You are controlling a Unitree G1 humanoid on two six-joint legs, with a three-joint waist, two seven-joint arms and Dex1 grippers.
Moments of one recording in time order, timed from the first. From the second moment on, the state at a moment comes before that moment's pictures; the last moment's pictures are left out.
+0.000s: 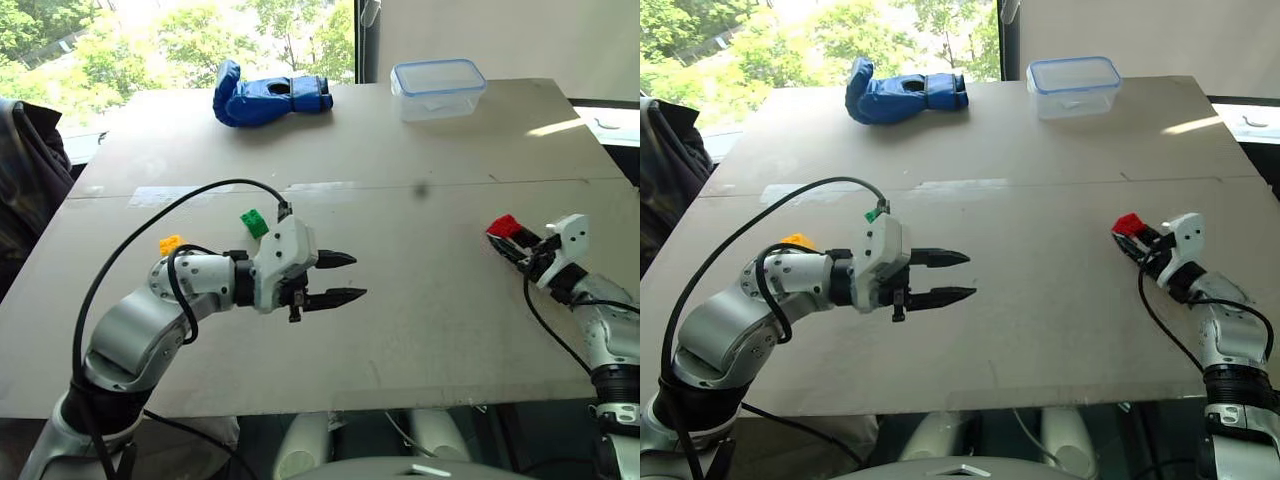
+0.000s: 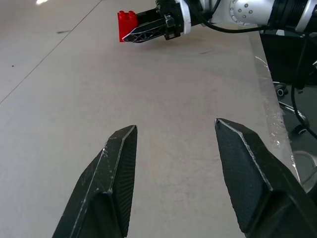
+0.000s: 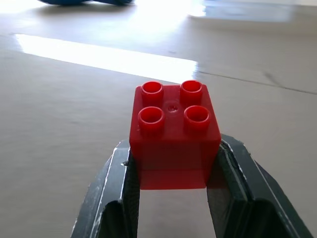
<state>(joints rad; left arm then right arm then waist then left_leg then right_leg) -0.30 0.79 -0.07 -0.58 -0.59 0.64 -0.94 -0.26 -0.55 -0.18 0.27 0.40 0.06 0.91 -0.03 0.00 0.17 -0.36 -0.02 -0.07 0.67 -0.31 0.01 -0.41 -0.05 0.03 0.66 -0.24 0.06</state>
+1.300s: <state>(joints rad) -0.17 0.88 -0.01 -0.48 -0.48 0.33 -1.17 -0.75 -0.59 0.43 1.05 0.50 -0.57 1.56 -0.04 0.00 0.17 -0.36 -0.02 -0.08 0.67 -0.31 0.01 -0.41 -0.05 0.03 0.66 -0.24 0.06</state>
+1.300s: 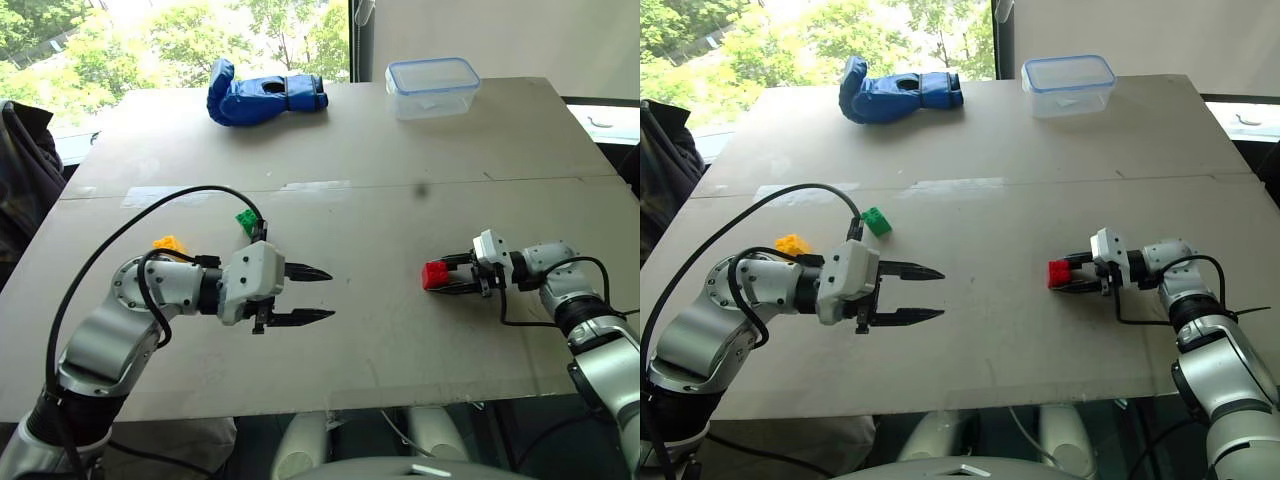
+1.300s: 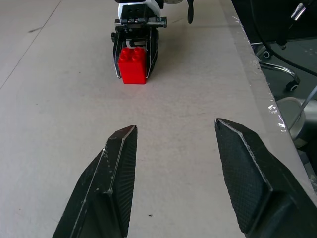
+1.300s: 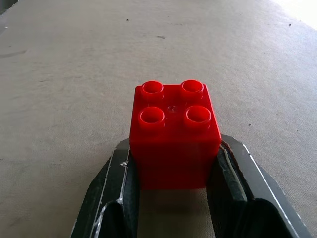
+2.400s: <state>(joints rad) -0.14 0.87 -0.02 -0.48 -0.44 0.26 -1.19 -0.81 -0.62 0.38 1.14 0.38 -0.59 1.56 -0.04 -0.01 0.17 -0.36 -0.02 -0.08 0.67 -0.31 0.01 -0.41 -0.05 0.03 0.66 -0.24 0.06</state>
